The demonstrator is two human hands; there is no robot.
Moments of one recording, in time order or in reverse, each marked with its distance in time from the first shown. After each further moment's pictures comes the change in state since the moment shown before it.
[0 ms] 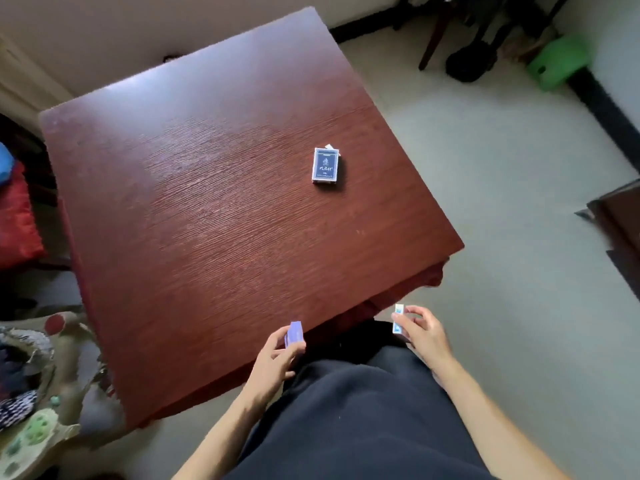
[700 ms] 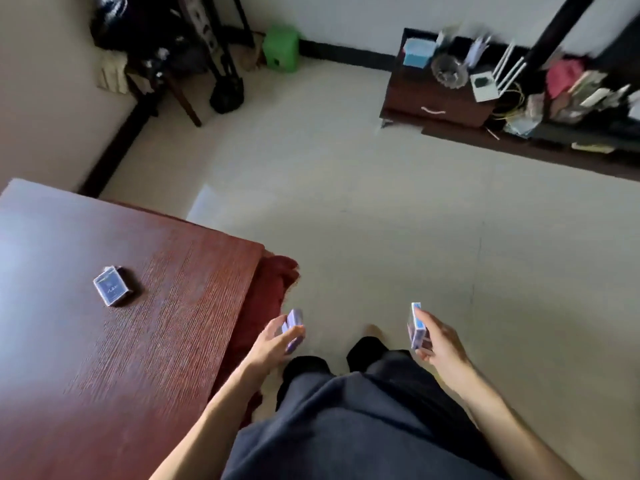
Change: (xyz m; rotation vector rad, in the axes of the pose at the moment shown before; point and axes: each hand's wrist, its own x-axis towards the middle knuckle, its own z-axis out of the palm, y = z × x) left_hand 0.012 0.076 0.286 0.707 -0.394 0.105; right_hand -0.097 0.204 -0.206 0.858 0.414 0.295
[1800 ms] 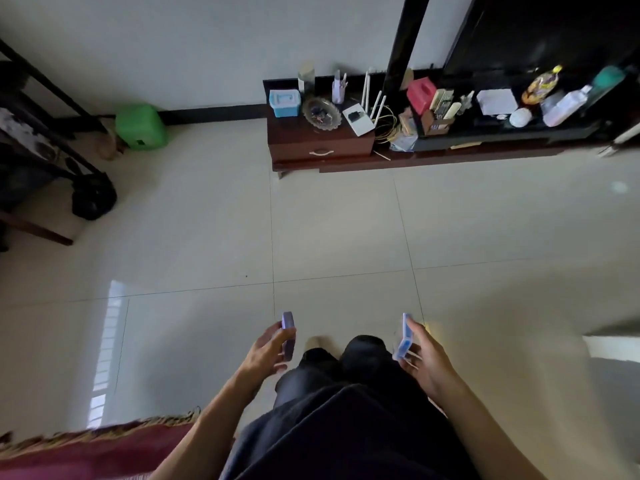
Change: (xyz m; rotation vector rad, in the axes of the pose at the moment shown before) left_hand 0.206 0.319 0.163 0.288 -0.303 0.021; right_hand 0.148 -0.211 -0.095 0.573 0.161 0.114
